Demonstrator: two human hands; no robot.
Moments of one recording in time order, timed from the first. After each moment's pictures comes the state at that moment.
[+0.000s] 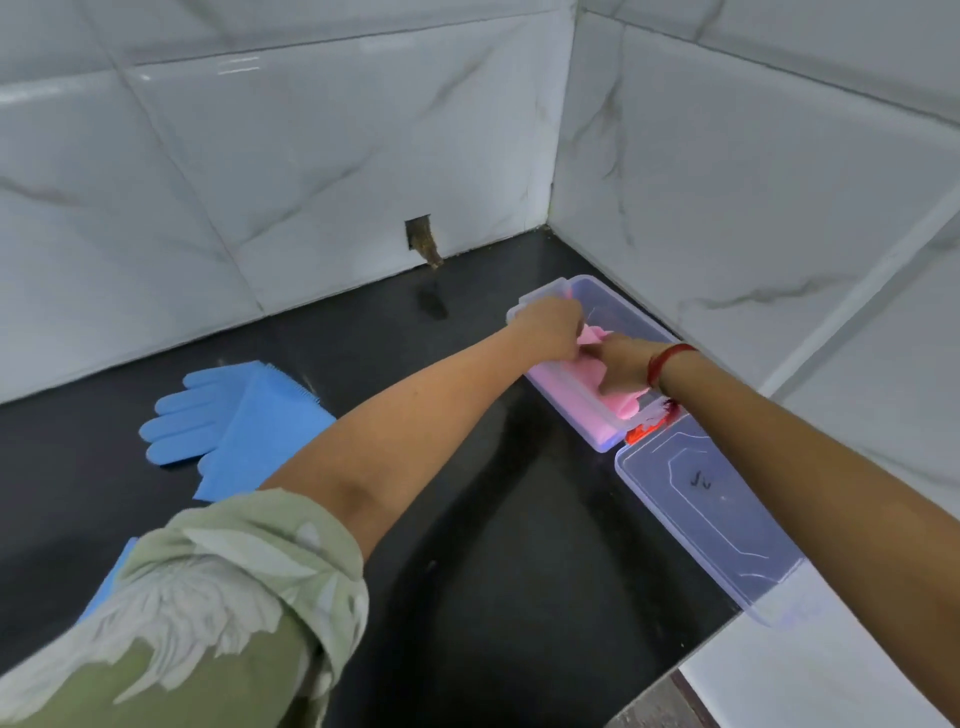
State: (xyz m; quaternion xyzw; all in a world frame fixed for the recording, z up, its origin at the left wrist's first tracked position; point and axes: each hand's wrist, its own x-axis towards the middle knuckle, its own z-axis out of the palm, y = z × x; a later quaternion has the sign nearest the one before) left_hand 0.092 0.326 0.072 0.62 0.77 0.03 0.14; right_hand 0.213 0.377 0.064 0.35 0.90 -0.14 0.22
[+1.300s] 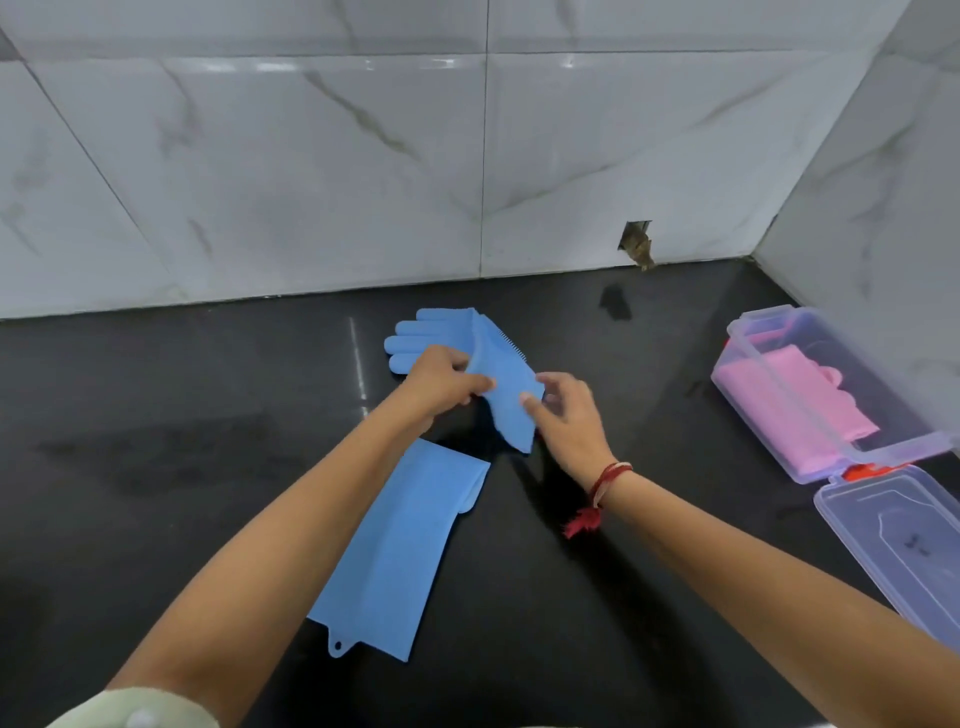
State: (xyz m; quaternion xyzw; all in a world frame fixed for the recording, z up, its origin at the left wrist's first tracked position) left_hand -0.052 0.001 0.050 0.21 0.83 0.44 0.27; right_hand 0.078 0.123 0.001 0.26 0.82 -0.48 -0.18
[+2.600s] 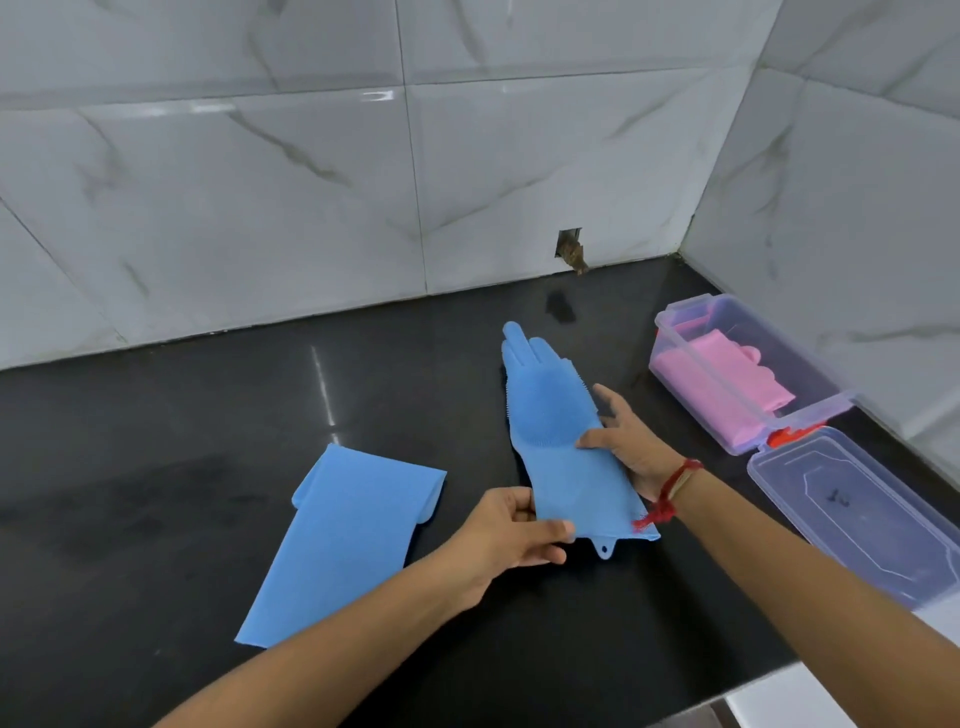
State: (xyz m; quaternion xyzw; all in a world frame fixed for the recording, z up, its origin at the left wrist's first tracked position) left_hand 0.105 -0.007 0.032 0.16 0.63 0.52 0.55; right_hand 0.165 0.190 0.023 0.35 0.61 -0.71 -0.04
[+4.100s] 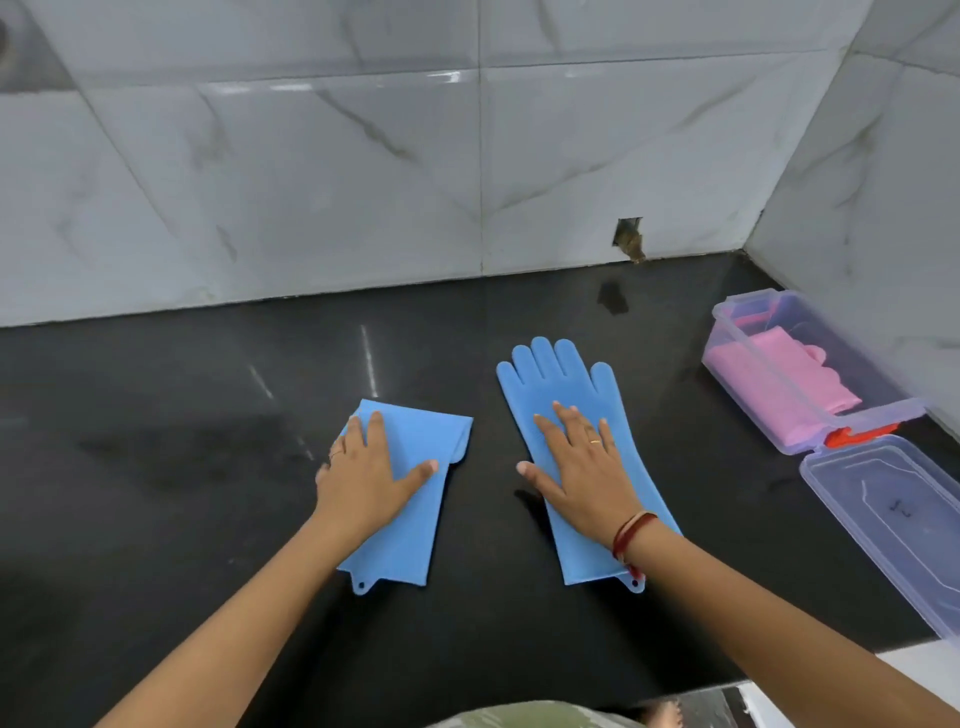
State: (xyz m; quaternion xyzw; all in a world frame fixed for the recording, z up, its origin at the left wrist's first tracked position) left_hand 0.022 -0.118 0.012 0.20 0.97 0.11 0.12; right_hand 0.156 0.089 -0.003 0.18 0.97 -0.14 -0.03
